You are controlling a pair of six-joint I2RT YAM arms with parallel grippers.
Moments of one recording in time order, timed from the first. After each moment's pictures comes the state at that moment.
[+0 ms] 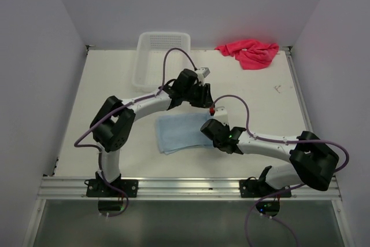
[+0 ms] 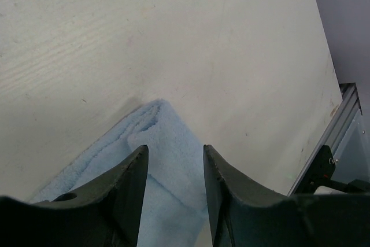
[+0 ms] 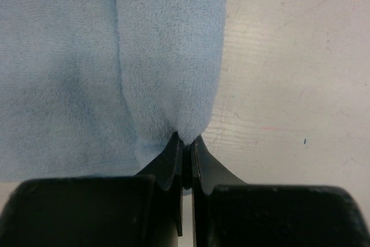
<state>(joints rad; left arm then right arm) -0.71 1.92 1.35 -0.08 0.33 -0.53 0.95 1.37 0.65 -0.39 0.57 0.65</state>
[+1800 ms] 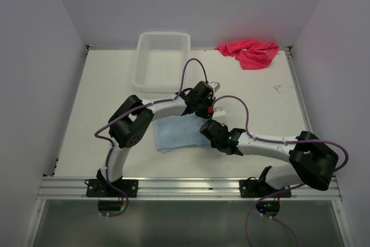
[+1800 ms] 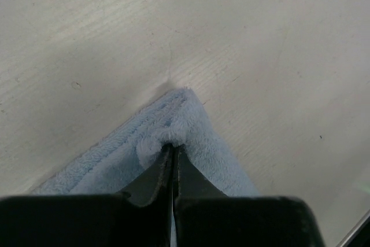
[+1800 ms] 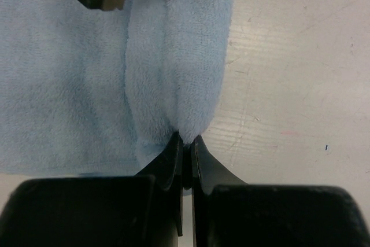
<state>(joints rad) -0.83 2.13 1.50 -0.26 0.13 -0.45 0.96 1.37 0.63 -0.33 0.55 0.67</state>
